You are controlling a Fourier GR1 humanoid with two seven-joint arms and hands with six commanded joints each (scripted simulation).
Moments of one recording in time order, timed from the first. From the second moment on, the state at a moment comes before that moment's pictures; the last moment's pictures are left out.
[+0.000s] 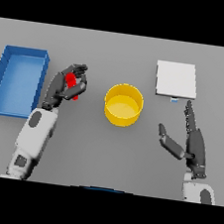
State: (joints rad) left arm -0.47 0.00 0.07 -0.95 -0.14 0.07 -0.14; right arm 0.15 -0.08 0.10 -1.73 0.23 -0.05 -0.10
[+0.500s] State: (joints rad) left arm -0.50 -0.01 0.03 -0.93 -0.17 0.10 -0.13; right arm 0.14 -0.07 0.10 -1.73 0.22 -0.05 -0.08
